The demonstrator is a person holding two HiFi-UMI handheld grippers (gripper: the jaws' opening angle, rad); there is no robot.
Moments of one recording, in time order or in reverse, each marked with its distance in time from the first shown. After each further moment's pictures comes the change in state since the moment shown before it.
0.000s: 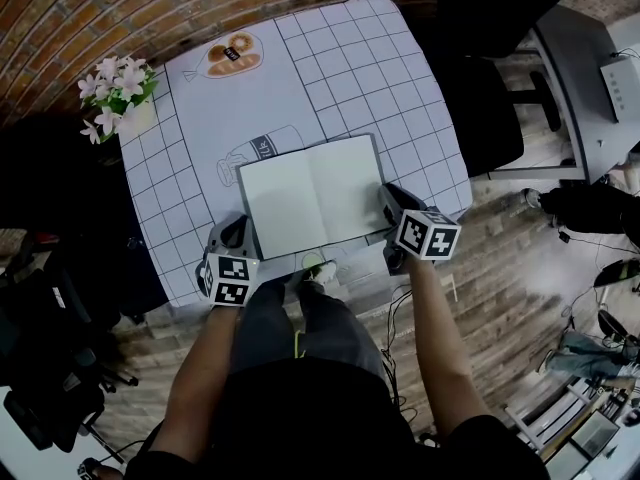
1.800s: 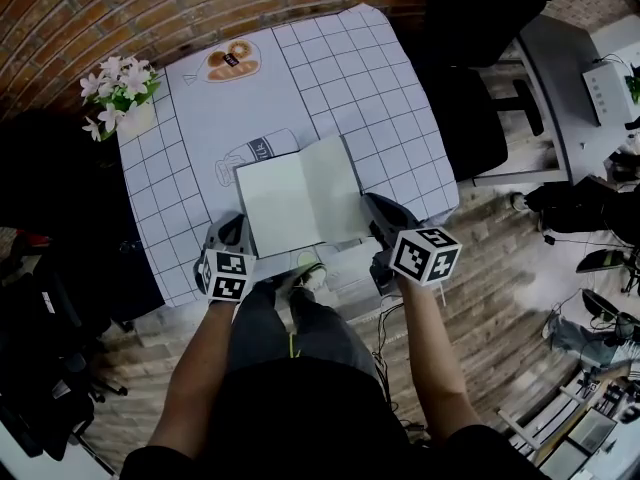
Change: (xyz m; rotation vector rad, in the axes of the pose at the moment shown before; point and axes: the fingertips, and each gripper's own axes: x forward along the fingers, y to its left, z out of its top) left arm 0.000 -0.001 0.002 -0.017 -0.040 -0.011; right arm -0.055 0.095 0.030 -0.033 -0.093 0.192
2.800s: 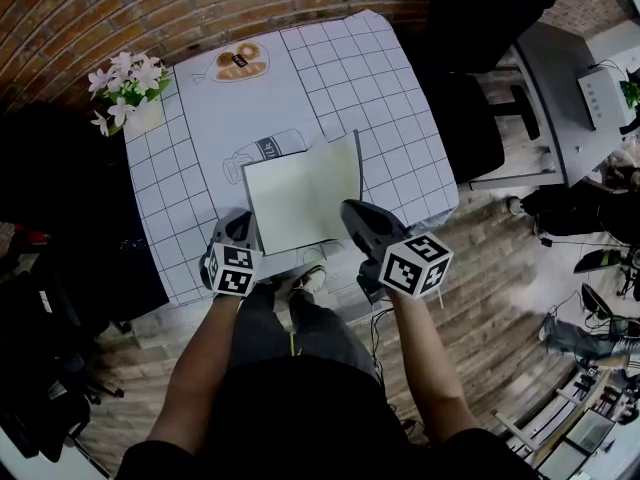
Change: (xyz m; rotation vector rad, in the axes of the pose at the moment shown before) left arm 0.000 0.000 0.000 0.000 -0.012 -0.037; right arm 0.004 0.080 0.000 -0.071 -0.031 0.159
